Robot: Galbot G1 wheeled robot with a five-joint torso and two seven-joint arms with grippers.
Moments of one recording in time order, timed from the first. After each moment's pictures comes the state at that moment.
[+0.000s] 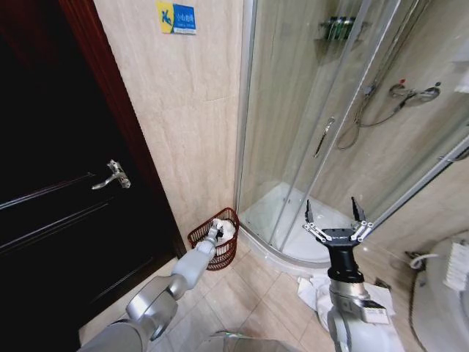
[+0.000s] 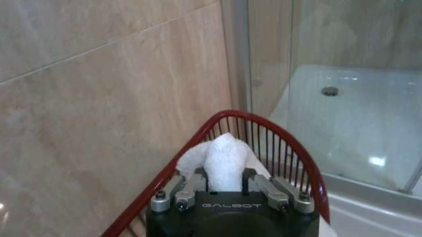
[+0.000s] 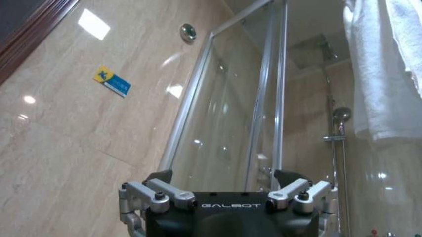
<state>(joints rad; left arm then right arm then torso) 0.53 -1.48 0.09 -0.44 -0.29 -0.16 -0.06 -1.67 1.61 0.67 2.32 -0.08 0.52 -0.12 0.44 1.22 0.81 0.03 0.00</state>
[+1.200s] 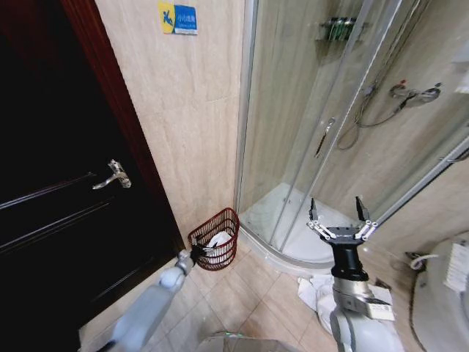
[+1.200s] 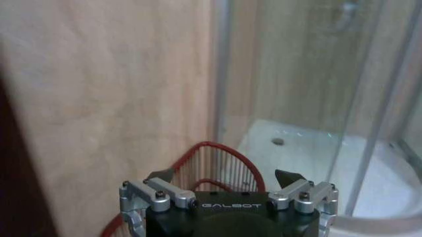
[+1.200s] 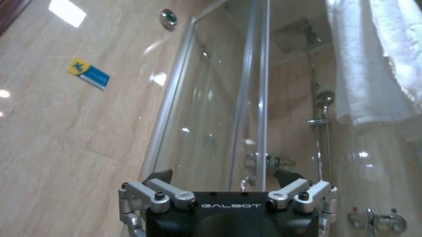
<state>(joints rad) 1.21 -1.12 -0.21 -1.42 -0.40 -0.12 0.11 -1.67 1.61 0.69 2.37 -0.02 0.41 -0.09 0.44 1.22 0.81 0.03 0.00</state>
